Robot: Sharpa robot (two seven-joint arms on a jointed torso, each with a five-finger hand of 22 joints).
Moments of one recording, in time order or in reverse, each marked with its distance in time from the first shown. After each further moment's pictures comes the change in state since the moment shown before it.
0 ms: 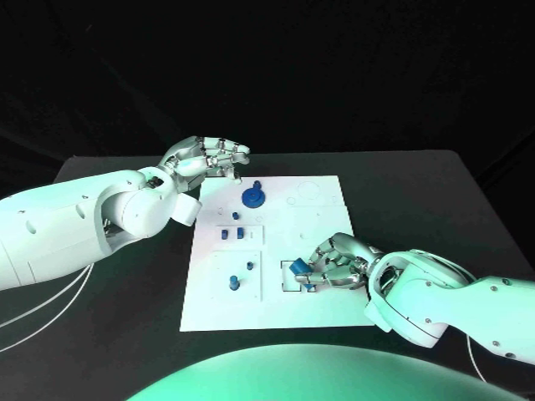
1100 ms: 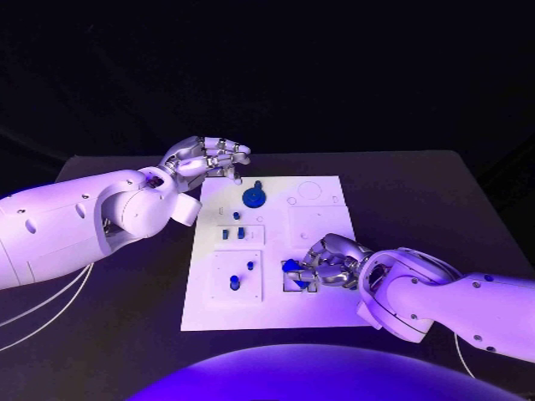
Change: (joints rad) left arm 0.000 -0.008 0.000 0.007 0.000 0.000 -0.002; left_hand 0.000 0.000 0.000 0.000 0.000 -0.004 -0.004 0.006 0.001 -0.005 0.005 0.004 0.000 0.000 0.000 0.000 0.000 0.000 0.000 0.000 0.000 -0.002; right arm -0.002 0.058 0.003 -0.044 -0.007 0.023 -0.028; right_hand -0.074 0.026 -0.014 0.003 0.003 0.003 0.003 0.000 0.002 -0.001 0.000 0.017 0.001 -0.003 -0.003 0.004 0.000 0.000 0.000 0.000 0.000 0.000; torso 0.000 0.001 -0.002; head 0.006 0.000
